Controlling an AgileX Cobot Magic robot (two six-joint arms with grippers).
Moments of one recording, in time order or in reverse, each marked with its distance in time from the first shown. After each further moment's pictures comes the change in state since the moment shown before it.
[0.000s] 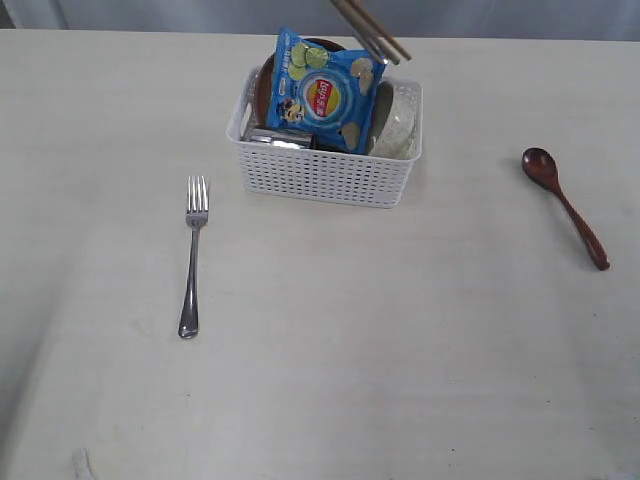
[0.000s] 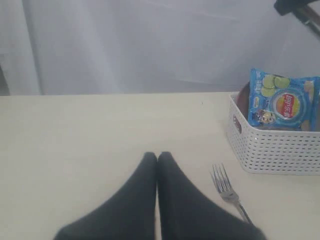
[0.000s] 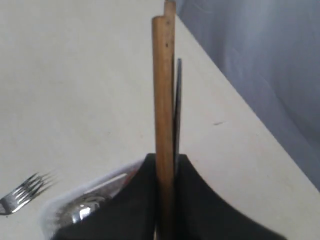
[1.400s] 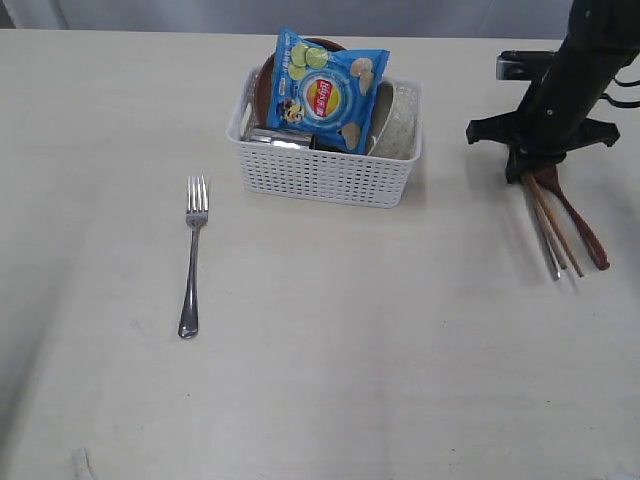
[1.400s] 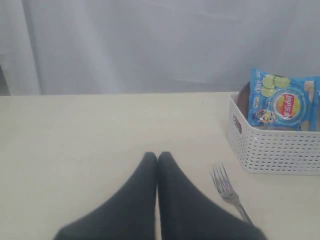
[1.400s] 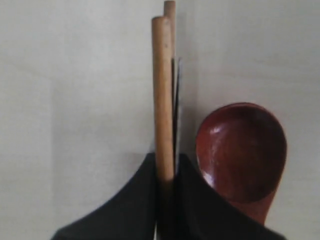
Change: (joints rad) left arm 0.000 0.000 0.000 0.000 0.000 0.000; right arm -0.475 0.079 0.654 -0.160 -0.072 0.522
